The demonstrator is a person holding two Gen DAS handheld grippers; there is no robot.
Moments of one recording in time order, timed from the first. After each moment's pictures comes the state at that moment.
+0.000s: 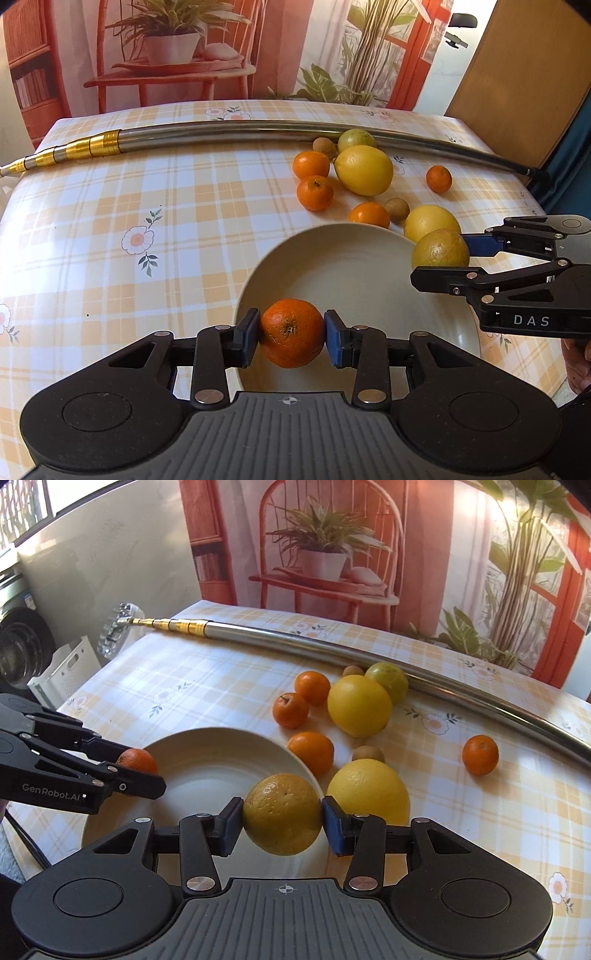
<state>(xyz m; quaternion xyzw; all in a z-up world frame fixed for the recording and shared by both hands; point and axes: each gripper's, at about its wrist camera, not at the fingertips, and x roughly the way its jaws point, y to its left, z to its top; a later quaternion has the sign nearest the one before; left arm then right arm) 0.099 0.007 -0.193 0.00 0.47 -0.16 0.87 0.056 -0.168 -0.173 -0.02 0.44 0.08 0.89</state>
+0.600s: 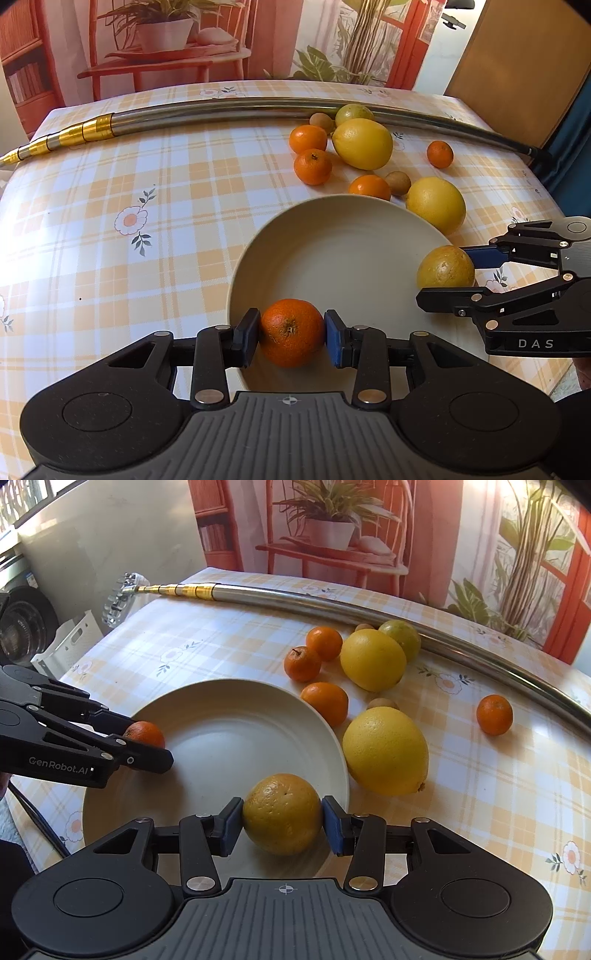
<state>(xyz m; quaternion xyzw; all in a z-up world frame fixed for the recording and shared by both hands) 0.094 0.001 -0.202 0.01 0.49 -0.16 0.86 0.042 -0.167 -0.189 -0.02 0.49 0.09 0.87</state>
